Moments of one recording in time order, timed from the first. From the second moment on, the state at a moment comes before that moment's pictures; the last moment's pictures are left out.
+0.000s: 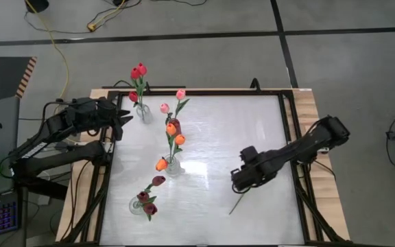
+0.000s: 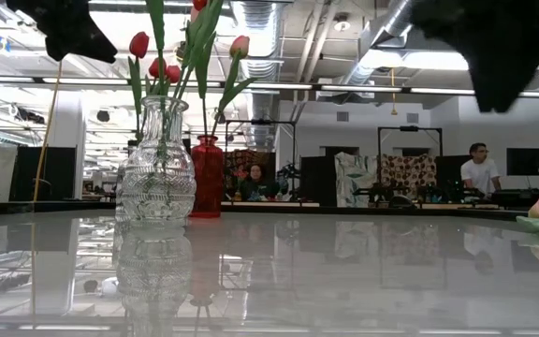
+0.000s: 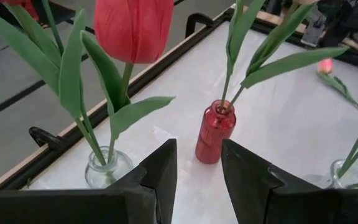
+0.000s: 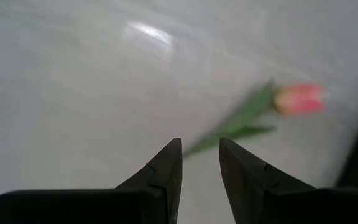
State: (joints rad) left arm 0.53 0.48 0.83 -0.83 -0.02 -0.11; right arm 0.44 1.63 1.35 -1.39 0.24 1.63
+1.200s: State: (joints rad) left arm 0.53 0.48 0.83 -0.91 -0.03 -0.06; right arm 0.45 1.88 1.35 -1.52 0.07 1.83
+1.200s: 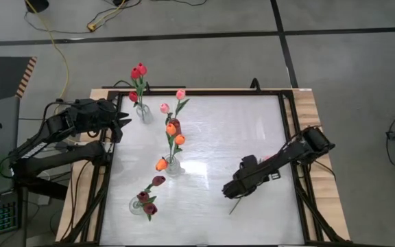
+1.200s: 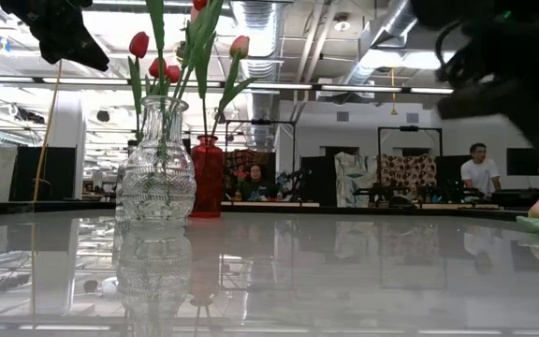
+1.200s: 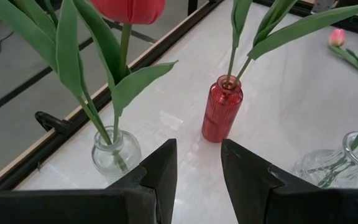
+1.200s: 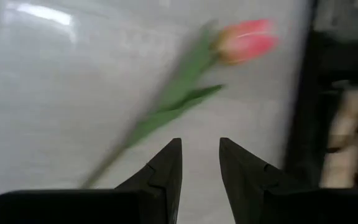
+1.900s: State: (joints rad) left arm 0.53 0.48 0.83 -0.93 -0.03 -0.07; right arm 0.50 1.32 0.76 -0.91 0.22 2.23
